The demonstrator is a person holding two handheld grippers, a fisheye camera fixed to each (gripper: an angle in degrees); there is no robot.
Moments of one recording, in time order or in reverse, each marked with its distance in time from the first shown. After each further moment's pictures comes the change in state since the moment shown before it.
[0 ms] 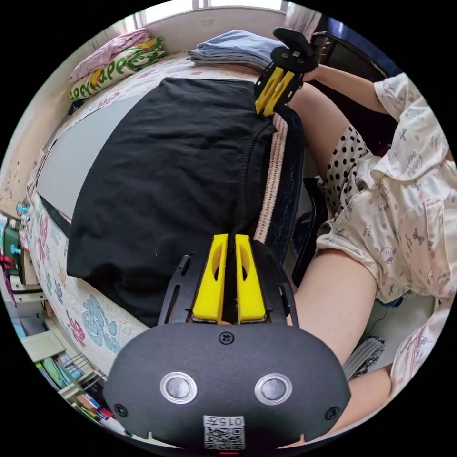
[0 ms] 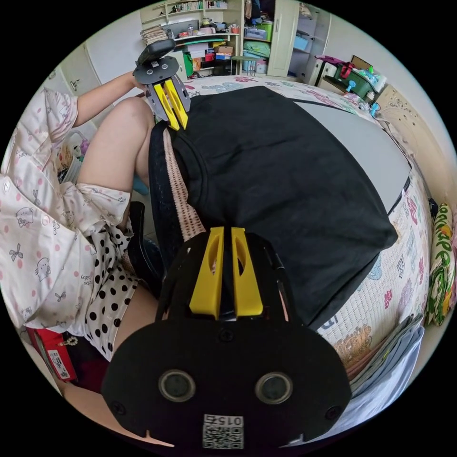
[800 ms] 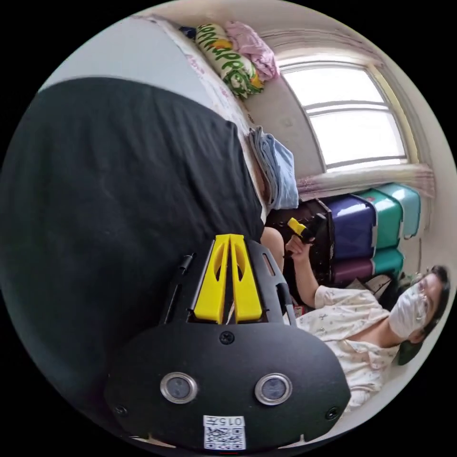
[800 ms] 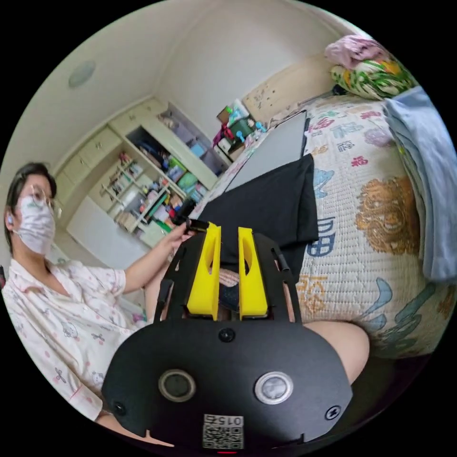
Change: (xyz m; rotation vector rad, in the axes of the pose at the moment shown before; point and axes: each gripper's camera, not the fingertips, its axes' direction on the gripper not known) left arm -0.047 0.143 0.208 0.419 0.883 -0.678; right arm 0.075 0.033 -0.356 0.830 -0.339 0.826
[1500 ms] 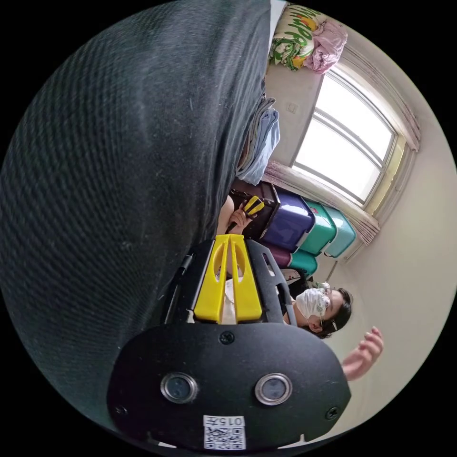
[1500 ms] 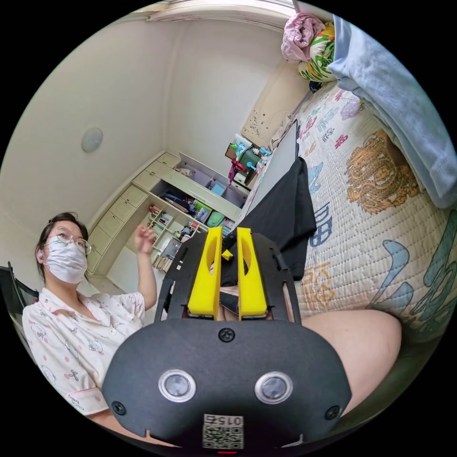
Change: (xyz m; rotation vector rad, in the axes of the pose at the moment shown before) left arm -0.079 0.230 0.130 -0.334 0.459 -0.312; right arm -0.153 -0.124 -0.054 0.169 -0.229 0.168
